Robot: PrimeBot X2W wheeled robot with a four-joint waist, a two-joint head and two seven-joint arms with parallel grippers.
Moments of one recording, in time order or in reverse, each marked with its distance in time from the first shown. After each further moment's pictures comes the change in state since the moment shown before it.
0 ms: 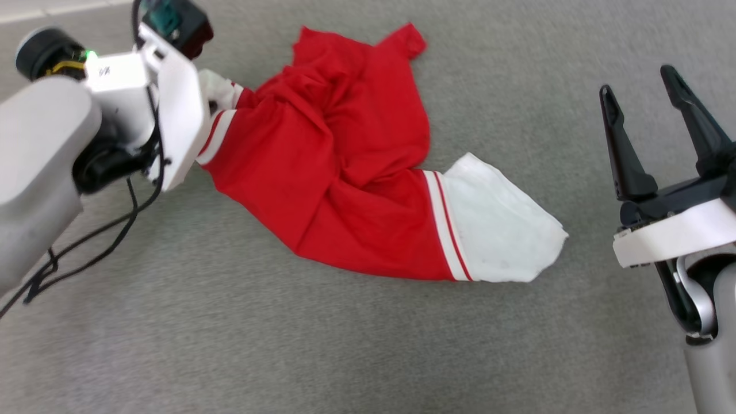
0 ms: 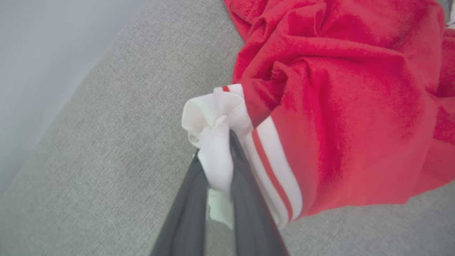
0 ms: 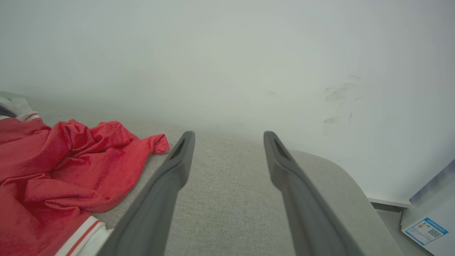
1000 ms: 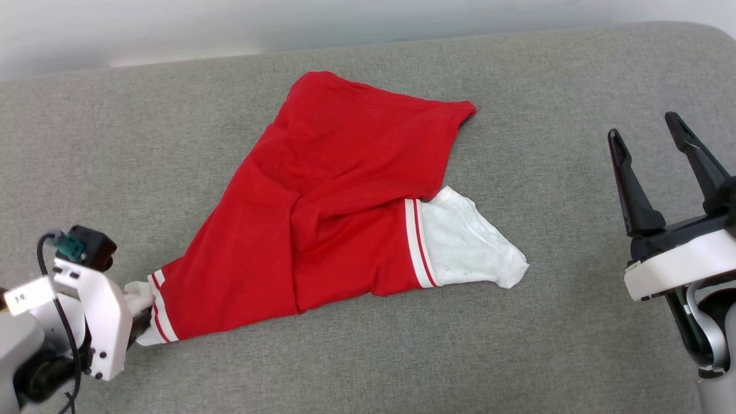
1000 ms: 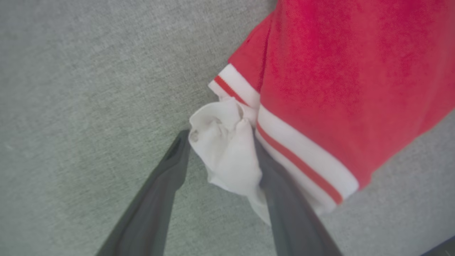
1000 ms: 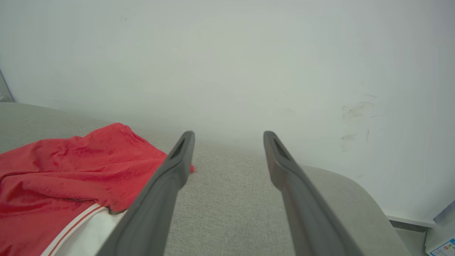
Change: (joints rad) left arm 0.584 0.283 0.017 -0.143 -0.202 0.145 -0.230; right arm 0.113 -0.020 -0.032 -0.039 0.018 0.000 0.058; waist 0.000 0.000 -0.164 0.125
